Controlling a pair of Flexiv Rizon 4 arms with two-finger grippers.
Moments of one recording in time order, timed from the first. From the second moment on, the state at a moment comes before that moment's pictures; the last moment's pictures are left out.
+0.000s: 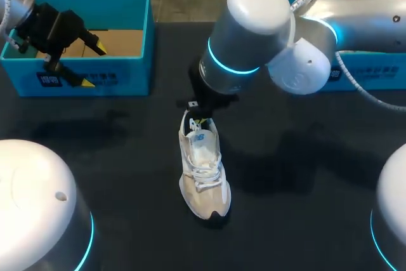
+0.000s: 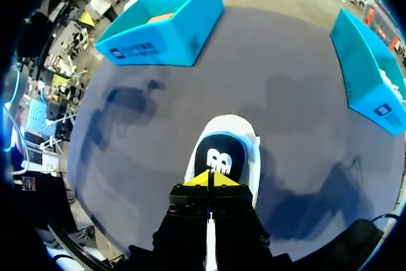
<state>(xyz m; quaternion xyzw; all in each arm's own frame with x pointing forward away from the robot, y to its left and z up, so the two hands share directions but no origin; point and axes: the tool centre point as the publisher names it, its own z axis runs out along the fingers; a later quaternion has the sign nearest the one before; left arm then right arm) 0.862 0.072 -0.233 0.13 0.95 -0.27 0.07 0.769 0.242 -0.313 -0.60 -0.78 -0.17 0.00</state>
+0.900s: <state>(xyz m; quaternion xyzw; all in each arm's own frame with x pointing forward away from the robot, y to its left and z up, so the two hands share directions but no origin) 0.861 0.072 -0.233 0.13 0.95 -0.27 0.07 0.788 0.258 -0.361 -0.63 -0.77 -0.11 -0.04</state>
